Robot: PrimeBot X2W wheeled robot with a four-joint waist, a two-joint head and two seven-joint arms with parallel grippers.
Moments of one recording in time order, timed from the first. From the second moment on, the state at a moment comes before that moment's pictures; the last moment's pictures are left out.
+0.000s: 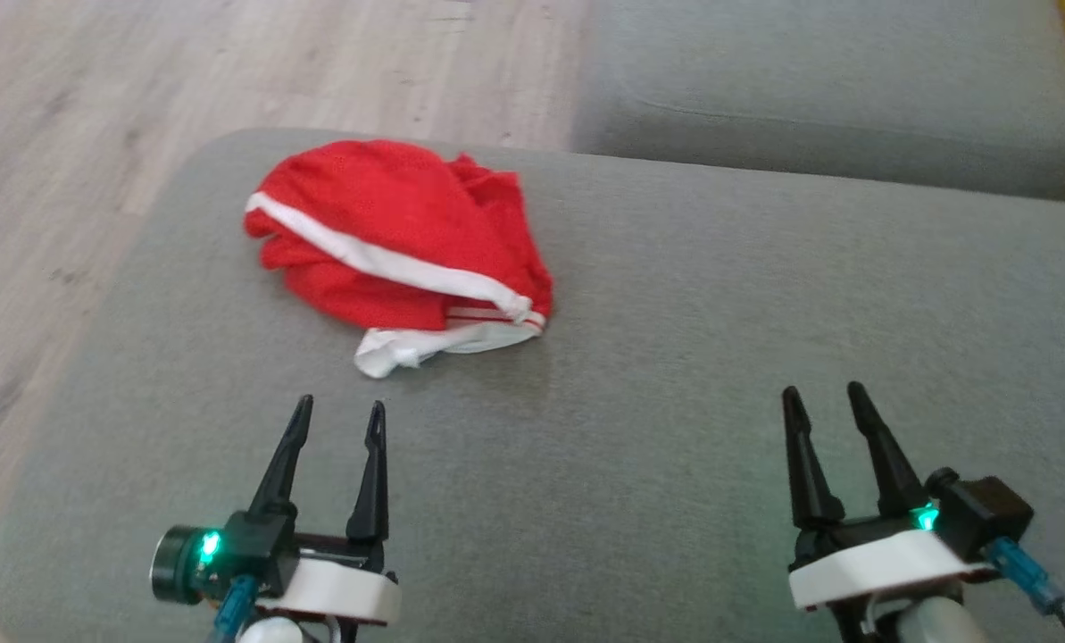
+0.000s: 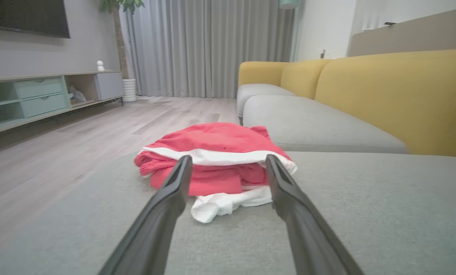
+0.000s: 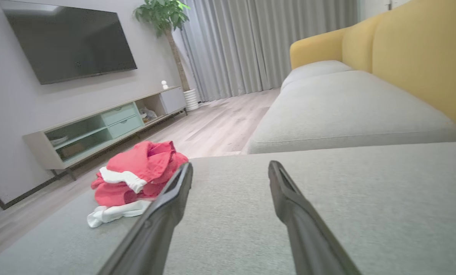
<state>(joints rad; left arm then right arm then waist) -0.04 0.06 -0.23 0.24 -0.13 0.00 -0.25 0.04 -0.04 0.12 0.20 0.27 0.13 -0.25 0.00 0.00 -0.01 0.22</state>
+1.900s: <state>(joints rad) -0.95 0.35 -0.77 0.74 -0.60 -0.13 0.33 -0.18 -0.05 0.25 0.19 0.25 0.13 -0.25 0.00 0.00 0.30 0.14</state>
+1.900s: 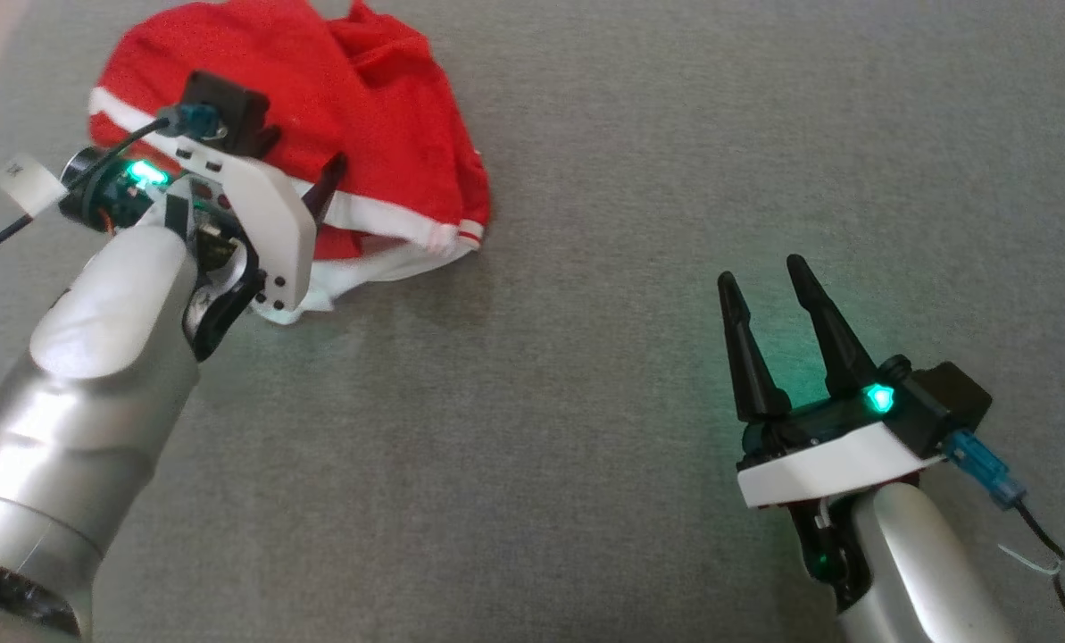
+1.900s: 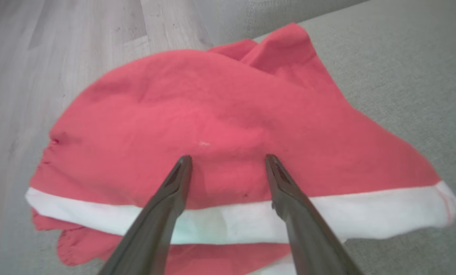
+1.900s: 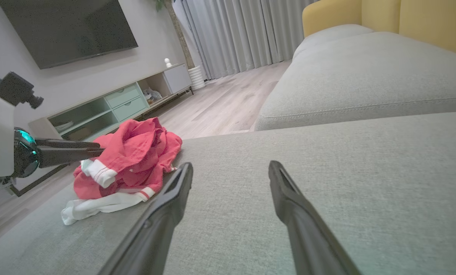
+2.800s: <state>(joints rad) -1.06 0.31 -0.90 0.86 -0.66 -0.12 -0.15 -0.14 -0.05 0.24 0.20 0.26 0.13 -0.25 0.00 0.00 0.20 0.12</state>
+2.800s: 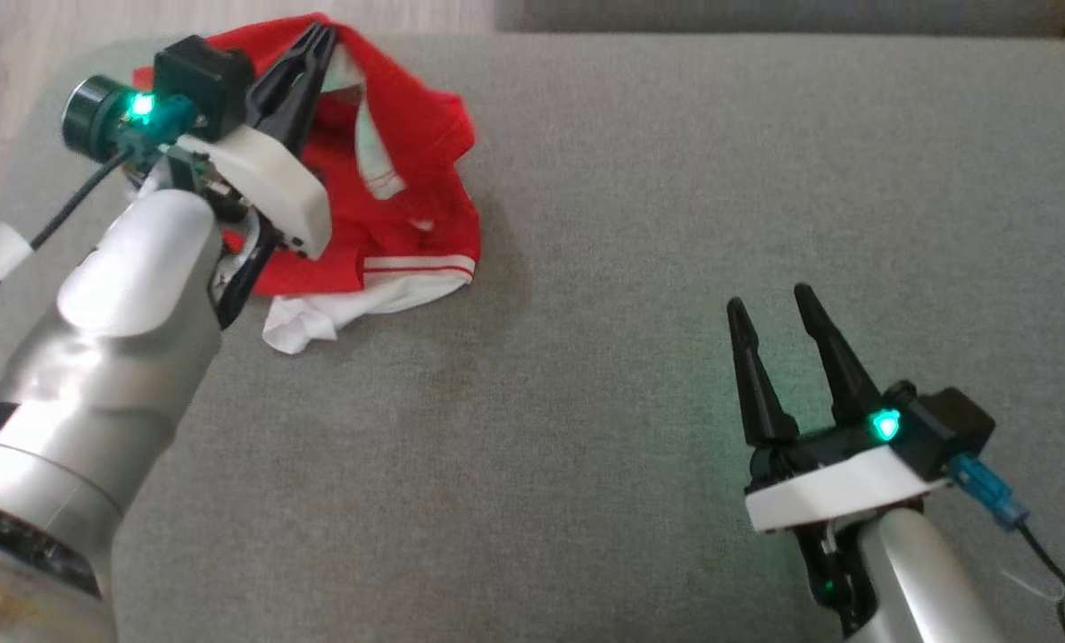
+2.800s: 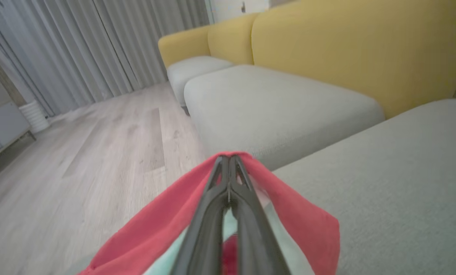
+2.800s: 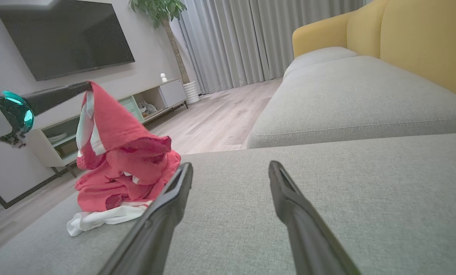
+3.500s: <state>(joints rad) -0.99 0.33 -0.95 0.36 -0.60 0.03 -0.11 -0.06 -0.05 0.17 0.17 0.30 0.13 -0.25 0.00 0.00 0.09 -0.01</state>
